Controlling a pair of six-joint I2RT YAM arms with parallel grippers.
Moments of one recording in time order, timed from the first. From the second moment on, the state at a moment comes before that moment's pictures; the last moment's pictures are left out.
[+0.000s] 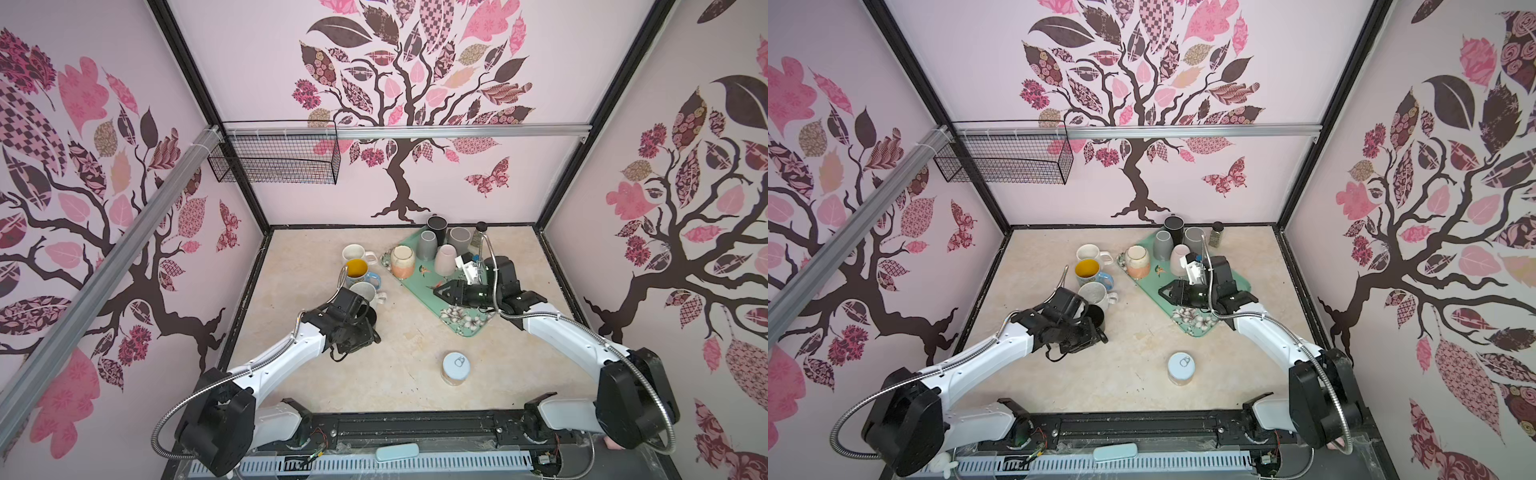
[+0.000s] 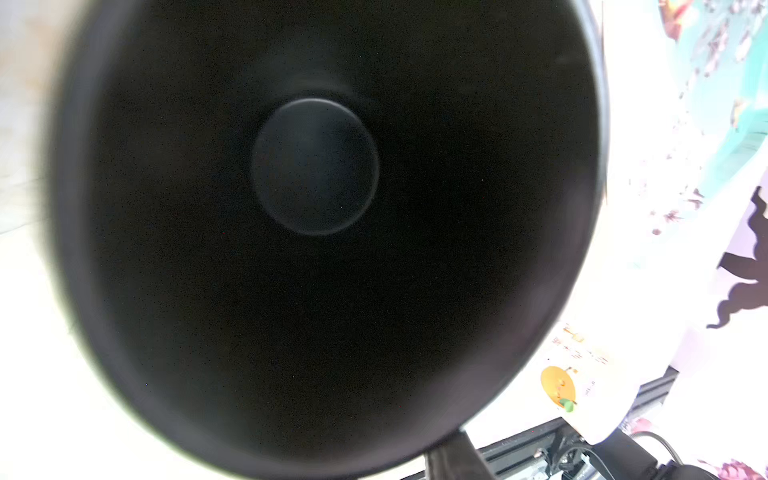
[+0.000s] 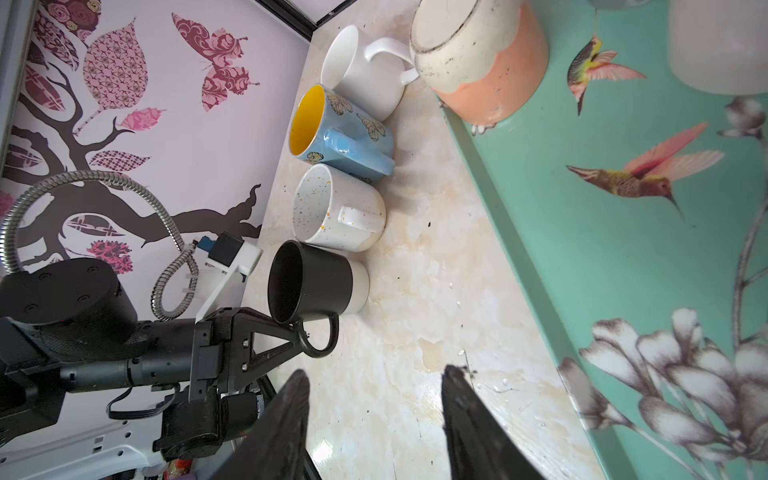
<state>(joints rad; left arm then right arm) -0.54 1.26 0.77 -0.63 0.22 -0.84 0.35 1.33 0.84 -0.13 -0.62 0.57</state>
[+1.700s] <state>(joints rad) -0.77 1.35 0.86 -0.64 0.00 -0.68 0.35 1.36 0.84 -0.18 -0.53 0.52</state>
